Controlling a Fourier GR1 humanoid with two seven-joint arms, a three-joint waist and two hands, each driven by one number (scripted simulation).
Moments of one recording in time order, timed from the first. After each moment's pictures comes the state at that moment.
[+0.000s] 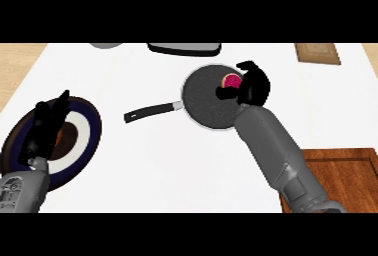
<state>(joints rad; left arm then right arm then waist) -0.22 0.29 0.15 -1.31 -0.16 0.00 0.25 -0.89 0.00 0.04 -0.56 0.73 -0.78 0.60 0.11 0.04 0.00</state>
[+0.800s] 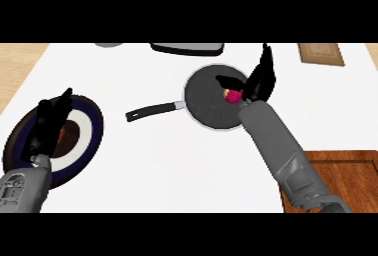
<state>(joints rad) -0.24 0.29 0.15 -1.29 -0.17 0.00 0.24 -0.94 0.00 -0.08 -0.47 0.43 -0.99 0.17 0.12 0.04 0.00</state>
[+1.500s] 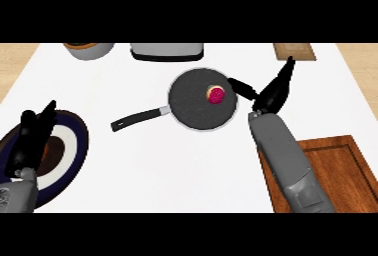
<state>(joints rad) -0.15 0.31 0.20 -1.31 -0.16 0.01 0.25 -0.79 0.00 -0.09 -0.63 0.22 -1.11 0.00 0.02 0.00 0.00</state>
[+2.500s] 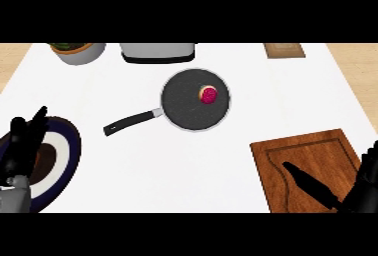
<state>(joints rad) -0.11 0.31 0.23 -1.33 -0.15 0.02 0.24 0.23 -0.25 0.17 -1.79 0.27 -0.90 0.21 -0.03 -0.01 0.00</state>
